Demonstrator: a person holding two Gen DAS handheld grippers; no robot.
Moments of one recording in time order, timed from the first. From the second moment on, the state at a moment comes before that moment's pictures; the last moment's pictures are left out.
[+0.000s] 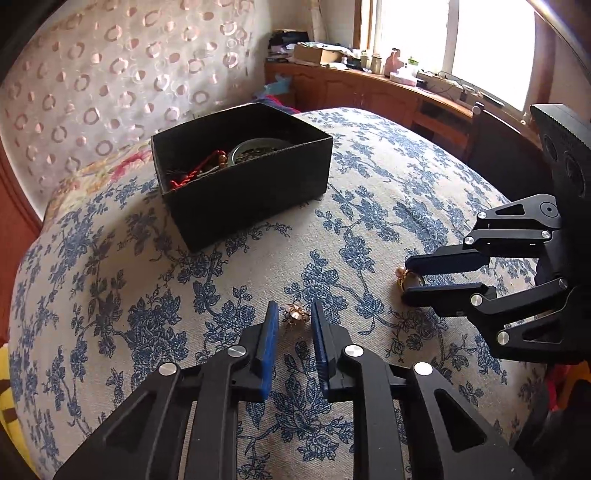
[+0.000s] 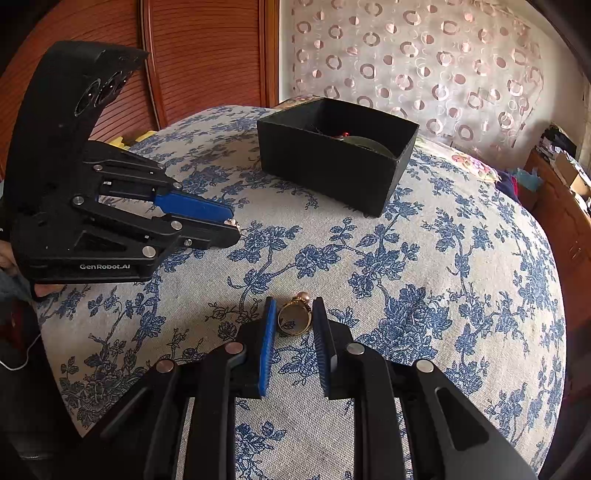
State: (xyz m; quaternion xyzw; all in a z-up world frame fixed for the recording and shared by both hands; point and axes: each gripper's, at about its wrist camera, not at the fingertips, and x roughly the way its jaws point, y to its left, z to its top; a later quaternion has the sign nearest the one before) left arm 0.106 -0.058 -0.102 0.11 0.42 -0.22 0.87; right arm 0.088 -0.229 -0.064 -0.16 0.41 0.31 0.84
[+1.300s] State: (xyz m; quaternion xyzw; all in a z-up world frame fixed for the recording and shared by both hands) left arm 0.171 -0.025 -0.033 0.04 0.35 -0.16 0.92; right arm 0.210 -0.207 -0.004 -0.10 0.37 0.28 0.88
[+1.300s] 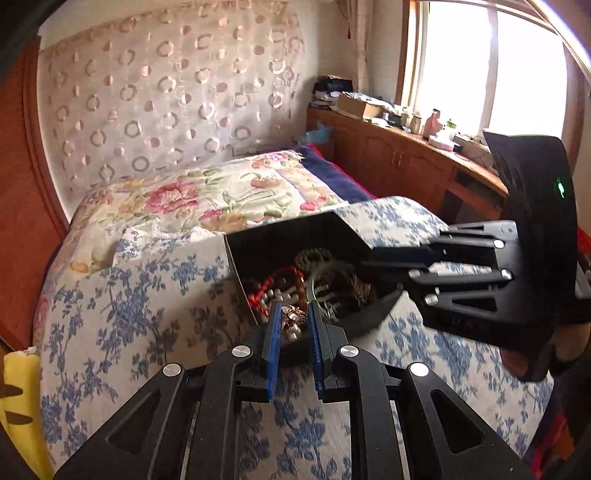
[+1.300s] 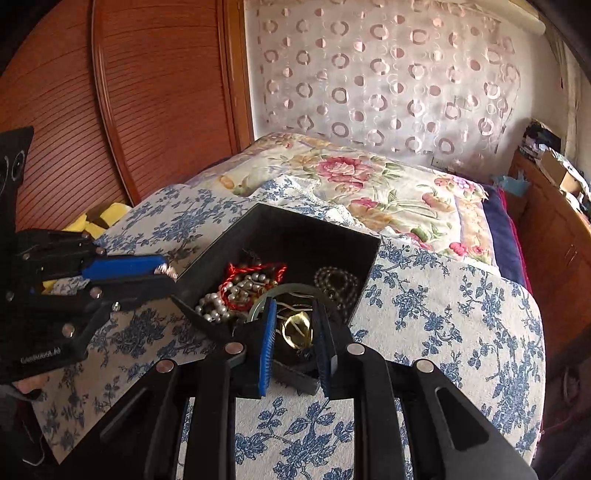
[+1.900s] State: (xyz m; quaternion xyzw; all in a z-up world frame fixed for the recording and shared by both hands) left arm 0.165 -0.029 -0.033 0.04 0.33 -0.11 0.94; right arm 0.178 -0.240 0.008 -0.07 0.34 0.27 0.90
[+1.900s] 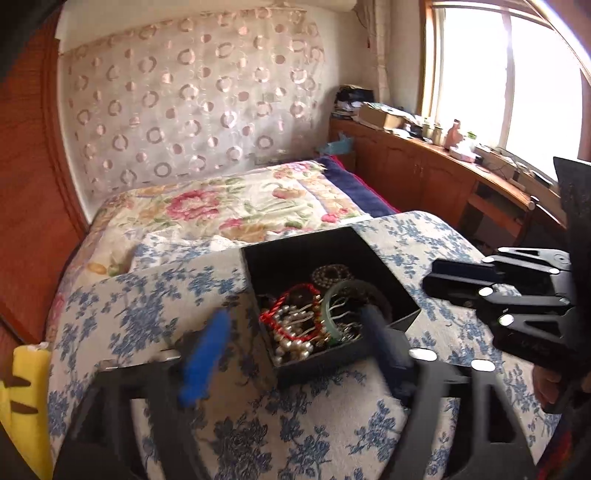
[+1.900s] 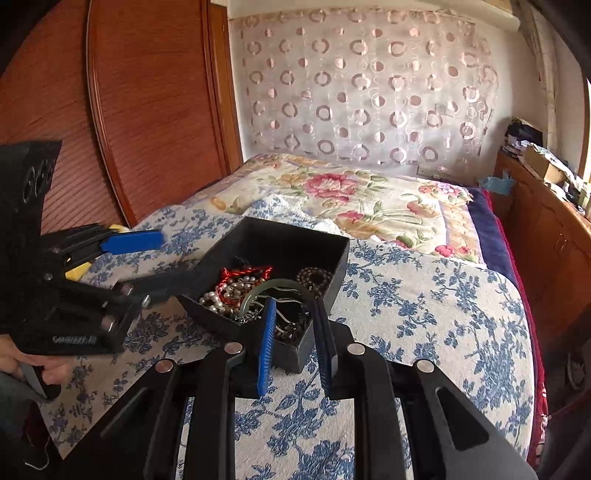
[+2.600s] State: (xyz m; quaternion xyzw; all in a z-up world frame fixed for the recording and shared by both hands) left arm 0.085 -0.008 -0.015 0.02 0.32 -0.04 0.95; right arm 0.107 -0.264 0.035 -0.01 0.27 0.20 0.94
